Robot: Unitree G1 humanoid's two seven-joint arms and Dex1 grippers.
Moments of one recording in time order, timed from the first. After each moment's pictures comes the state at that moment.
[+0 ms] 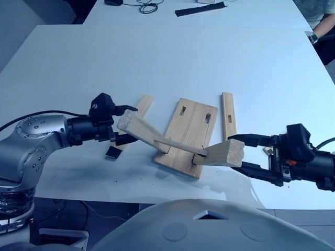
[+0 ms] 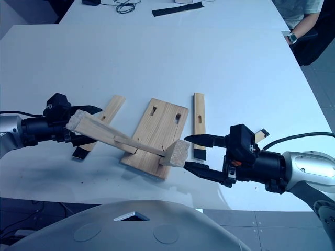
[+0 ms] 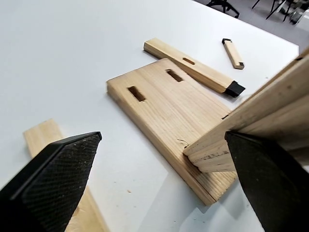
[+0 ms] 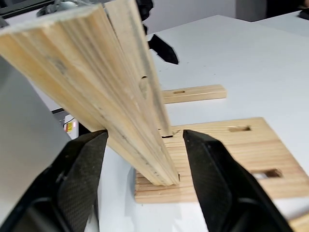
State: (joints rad) left arm 0.04 0.90 0.20 -0.54 -0.74 0.85 -0.96; right arm 0.43 -0.95 -0.46 -0.95 1.15 0.75 0.83
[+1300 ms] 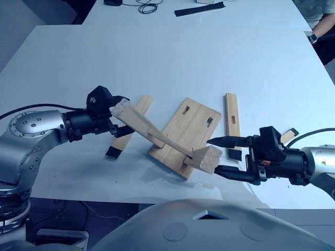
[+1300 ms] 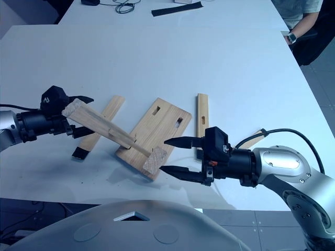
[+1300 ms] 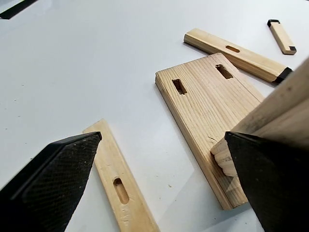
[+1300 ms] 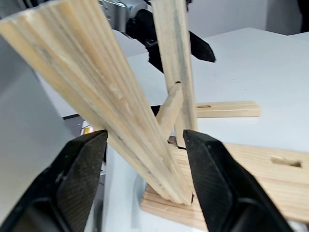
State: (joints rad) left arm 0.03 0.93 0.23 -0.62 -0.68 0.87 -0.81; right arm 0.26 -0.84 -0.19 -0.92 0.99 0.73 0.83
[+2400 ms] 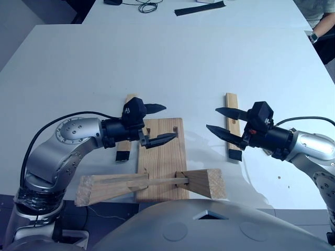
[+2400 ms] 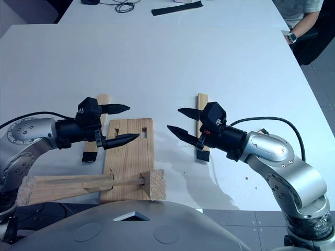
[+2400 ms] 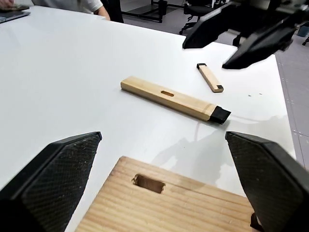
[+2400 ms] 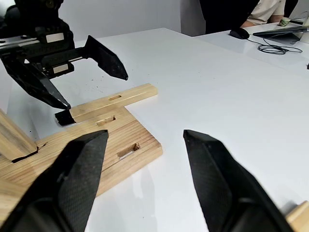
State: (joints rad) left arm 0.00 0.75 0.00 -0.65 -0.65 0.71 -0.82; right arm 0.16 -0.74 -0.07 -0.82 0.74 0.72 0.59
